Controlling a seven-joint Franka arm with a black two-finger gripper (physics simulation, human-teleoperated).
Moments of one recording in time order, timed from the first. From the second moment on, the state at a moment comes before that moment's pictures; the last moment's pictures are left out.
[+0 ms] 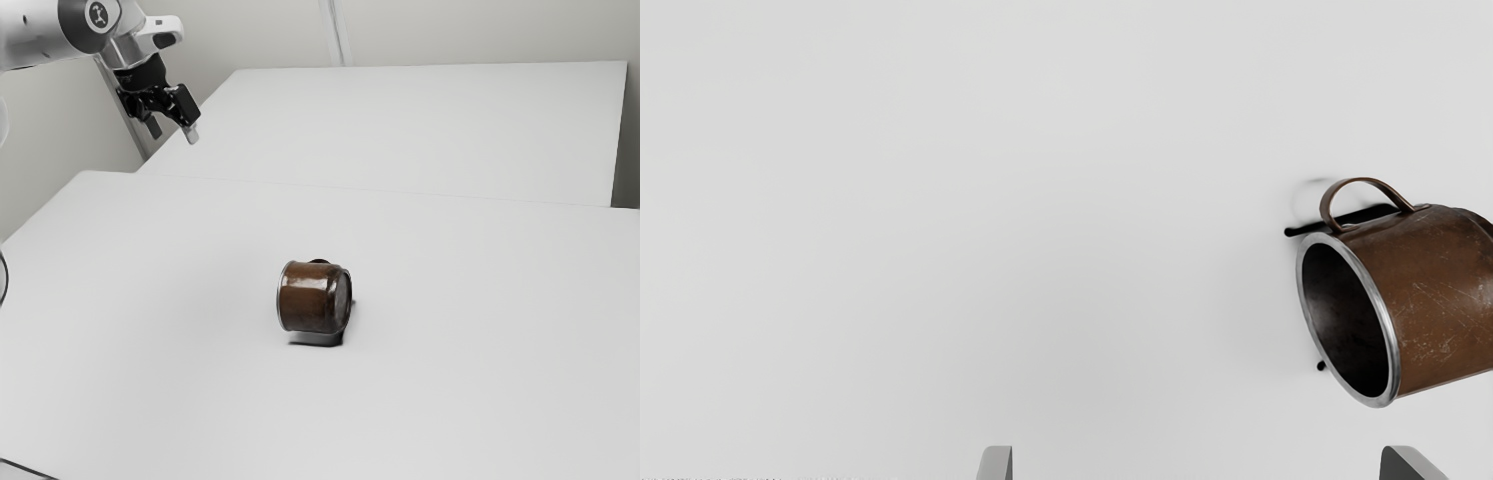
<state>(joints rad) 0.03 0.17 0.11 -1.38 -0.06 1.60 0.29</state>
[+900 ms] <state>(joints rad) 0.04 0.11 0.14 -1.88 -0.78 1.69 0.34</state>
